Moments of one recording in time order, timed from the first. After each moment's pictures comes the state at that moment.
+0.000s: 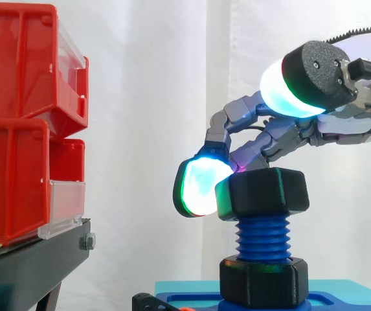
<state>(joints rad) 0.17 -2.15 -1.25 -2.91 -1.40 -1.31</state>
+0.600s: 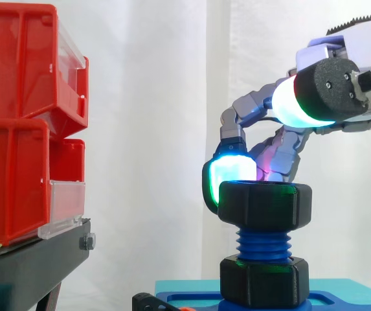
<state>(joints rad) 0.17 -2.13 -1.23 -2.98 -1.41 -1.31</state>
